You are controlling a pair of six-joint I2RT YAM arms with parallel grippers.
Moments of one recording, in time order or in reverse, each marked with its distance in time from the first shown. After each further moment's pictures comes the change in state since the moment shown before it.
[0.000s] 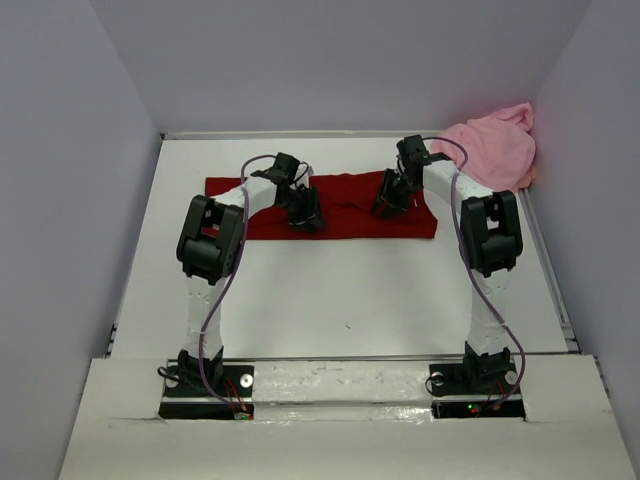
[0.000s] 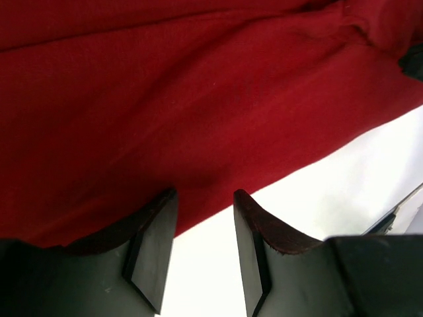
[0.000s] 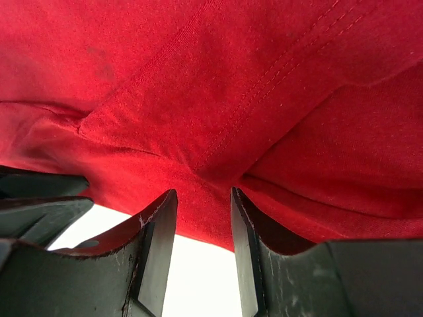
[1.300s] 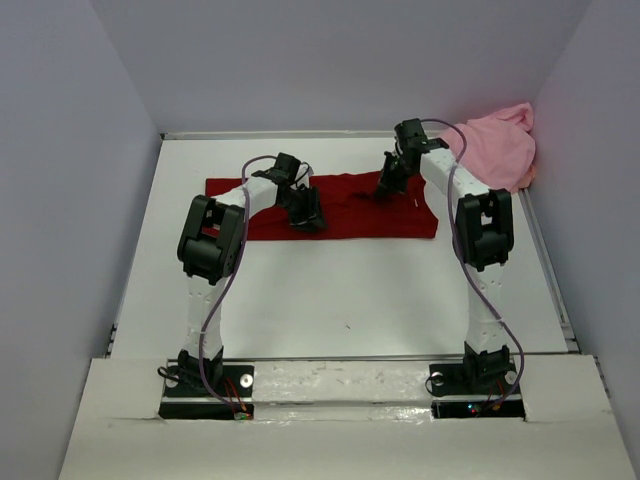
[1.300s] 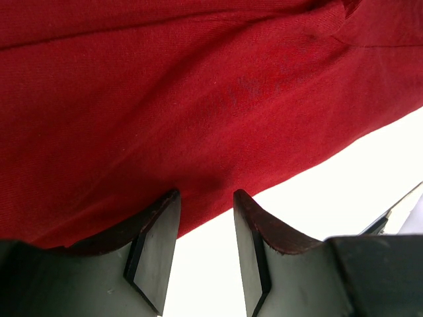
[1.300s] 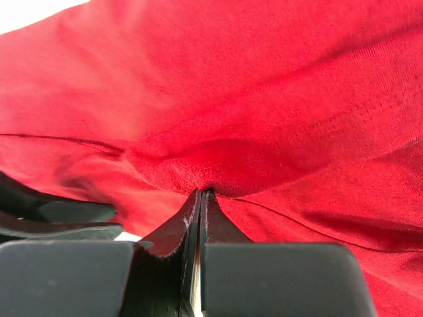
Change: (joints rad) left arm -0.009 0.018 0.003 -0.001 -0.012 -0.031; right arm 0.000 0.093 0.226 -0.064 0.048 -0.031
